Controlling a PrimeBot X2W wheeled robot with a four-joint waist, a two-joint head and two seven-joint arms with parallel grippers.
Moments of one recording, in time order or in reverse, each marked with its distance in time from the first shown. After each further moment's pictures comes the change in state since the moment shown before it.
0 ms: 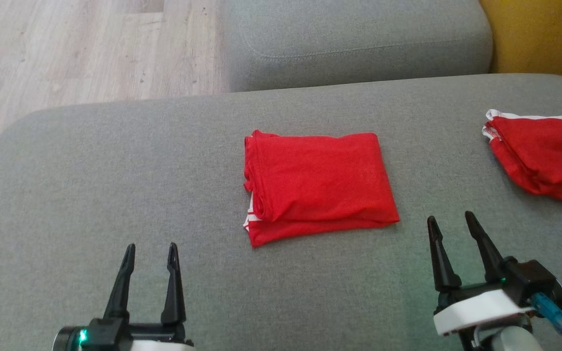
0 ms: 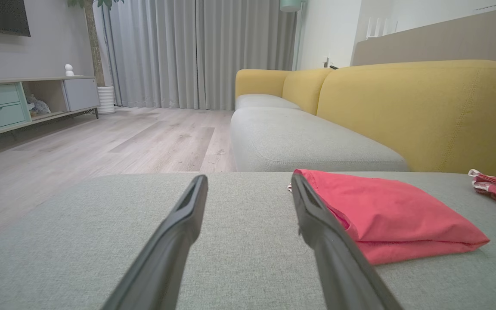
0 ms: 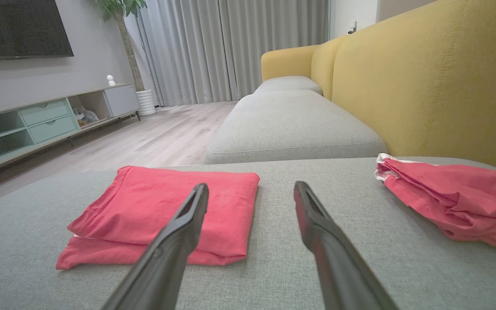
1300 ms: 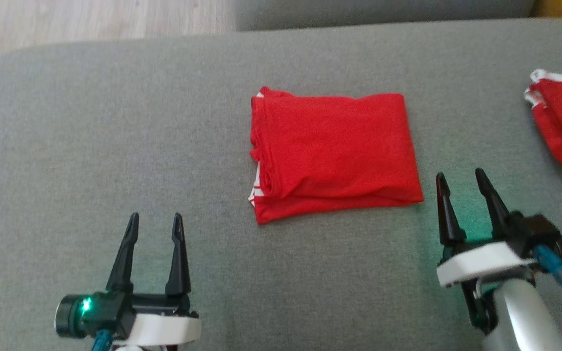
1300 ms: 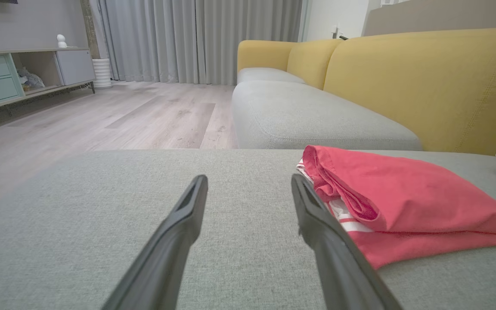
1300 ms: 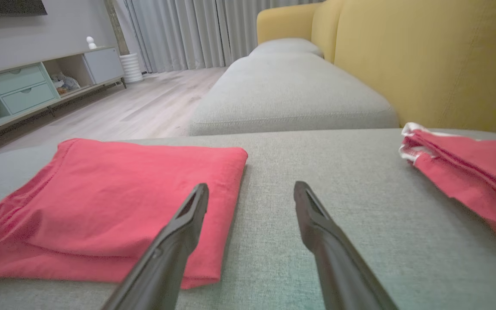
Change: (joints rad) left arm -0.080 0.000 -0.020 -0.009 0.000 0.000 0.000; right arm -0.162 0.010 -0.050 0.096 -0.050 0.000 0.000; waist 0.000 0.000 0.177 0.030
